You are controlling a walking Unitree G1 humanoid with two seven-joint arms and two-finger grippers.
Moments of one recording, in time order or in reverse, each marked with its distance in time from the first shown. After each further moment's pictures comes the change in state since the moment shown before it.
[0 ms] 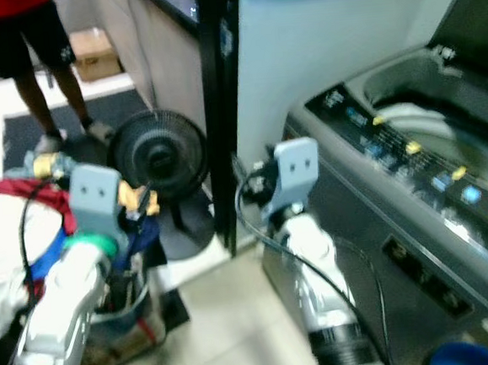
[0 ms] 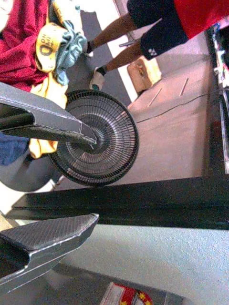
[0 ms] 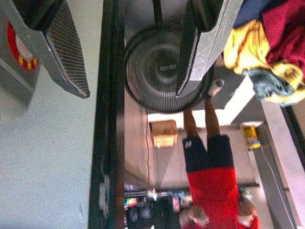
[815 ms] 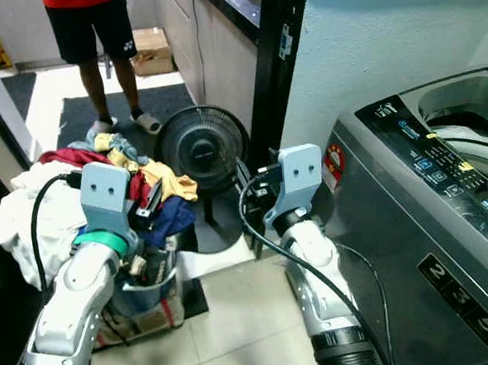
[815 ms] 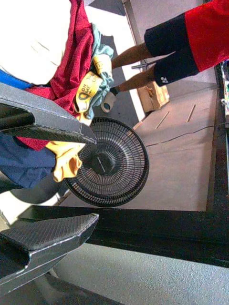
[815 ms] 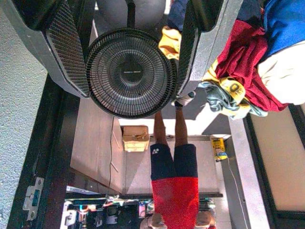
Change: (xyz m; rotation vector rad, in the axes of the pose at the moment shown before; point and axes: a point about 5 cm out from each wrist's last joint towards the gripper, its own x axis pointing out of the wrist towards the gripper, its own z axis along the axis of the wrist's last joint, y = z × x) left arm 0.000 0.004 0.000 0.018 -0.001 0.022; right arm 0.000 0.007 0.000 0.020 -0.006 0.015
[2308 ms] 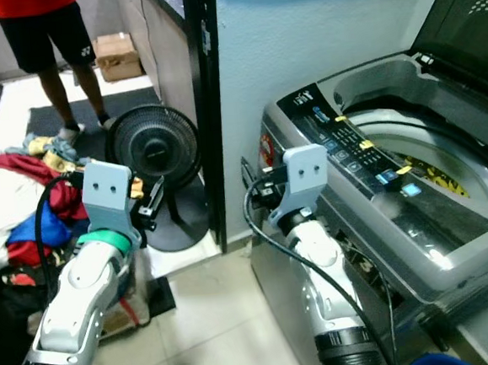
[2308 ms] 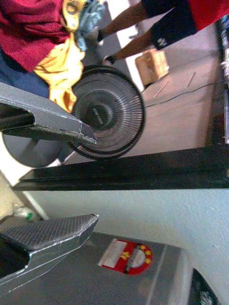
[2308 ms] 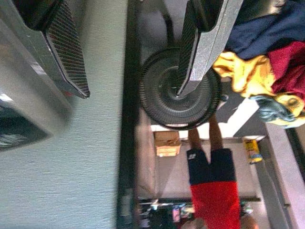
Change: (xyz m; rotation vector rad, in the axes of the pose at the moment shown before) left arm 0.003 -0.005 -0.001 -0.036 0.006 0.002; right arm -0.002 -0.008 0.000 -0.022 0.002 -0.010
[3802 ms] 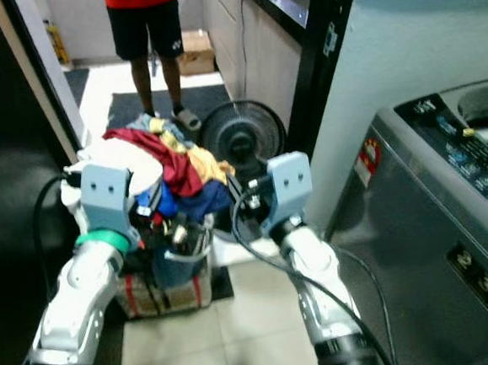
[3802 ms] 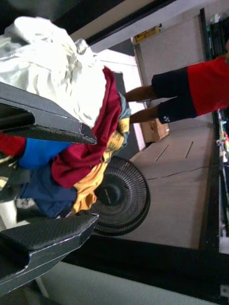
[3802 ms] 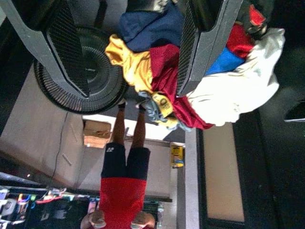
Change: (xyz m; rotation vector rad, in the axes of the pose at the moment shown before) left arm 0.000 0.003 0.000 0.000 -0.014 0.012; right arm -0.005 0.011 -0.007 -0.048 0.030 0.103
